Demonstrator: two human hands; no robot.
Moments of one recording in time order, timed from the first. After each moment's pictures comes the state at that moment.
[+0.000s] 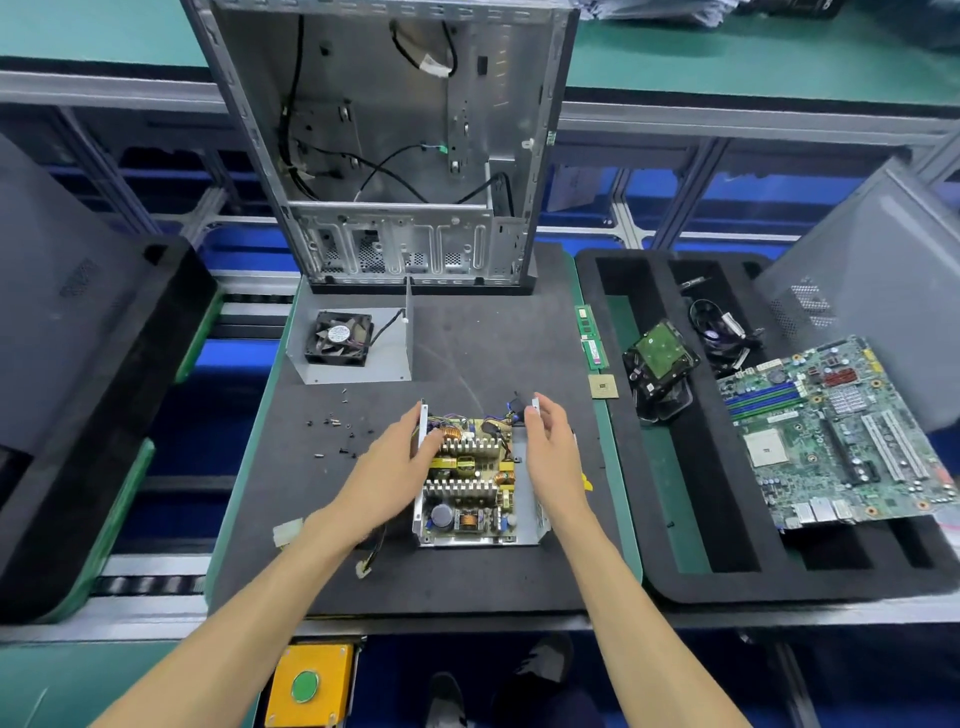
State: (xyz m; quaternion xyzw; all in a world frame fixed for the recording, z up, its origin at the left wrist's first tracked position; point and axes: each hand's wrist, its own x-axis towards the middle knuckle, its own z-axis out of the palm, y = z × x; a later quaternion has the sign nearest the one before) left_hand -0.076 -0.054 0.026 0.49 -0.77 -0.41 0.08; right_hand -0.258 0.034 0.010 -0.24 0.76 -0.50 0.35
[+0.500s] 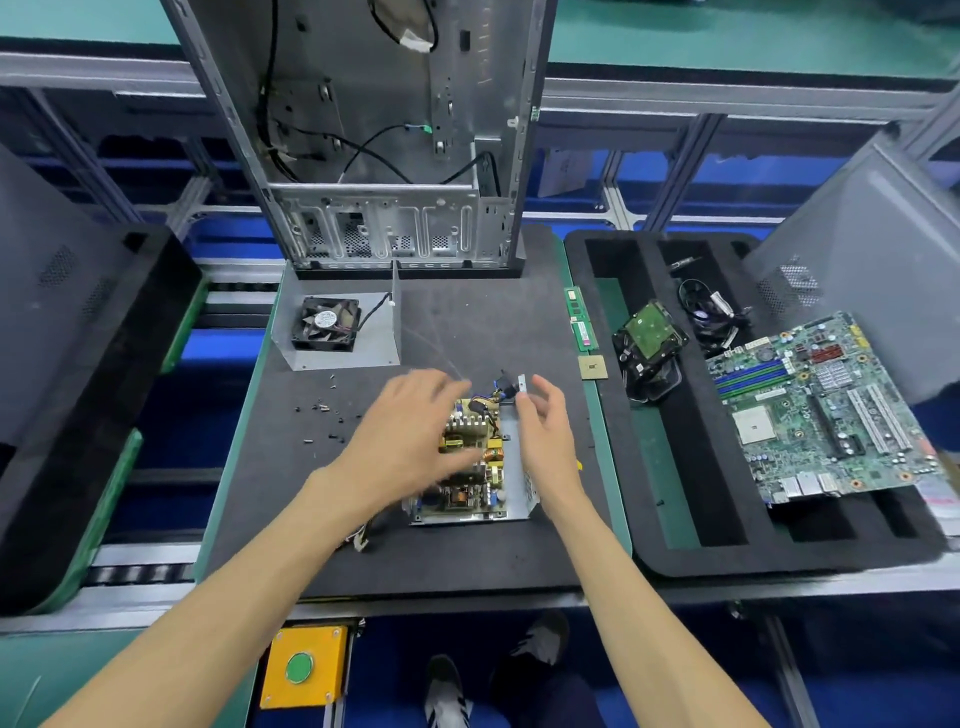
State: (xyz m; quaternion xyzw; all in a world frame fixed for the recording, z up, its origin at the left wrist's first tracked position) left_hand -0.099 -0.047 0.060 0.30 -0.95 -0.09 0.08; right_hand -0.258 0.041 0.012 -0.22 0.72 -0.55 0.36
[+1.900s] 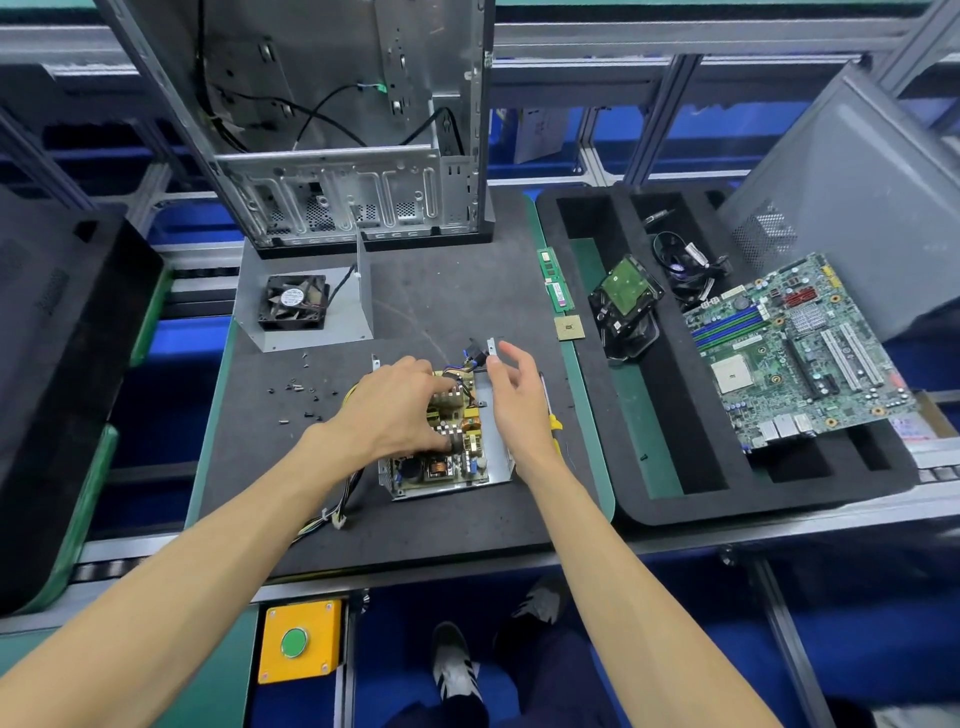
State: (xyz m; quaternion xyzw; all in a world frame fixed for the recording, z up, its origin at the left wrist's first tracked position) left_hand -0.120 -0.053 0.048 0.30 -0.95 -0.11 -0.06; right_hand -0.253 0.043 0.011 -0.20 0.71 -0.56 0.38
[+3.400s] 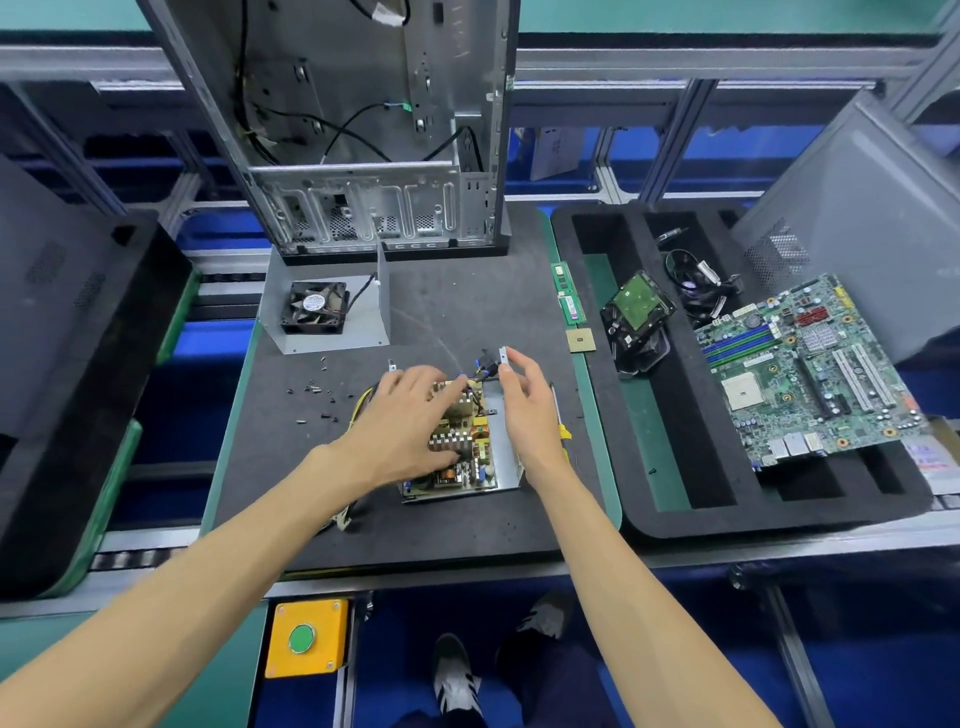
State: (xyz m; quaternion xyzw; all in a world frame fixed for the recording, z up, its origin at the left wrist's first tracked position) left_hand -0.098 -0.040 0.042 0.26 -0.97 -0.04 -0.01; right_hand -0.253 0.045 0.014 -0.24 0.71 -0.55 0.38
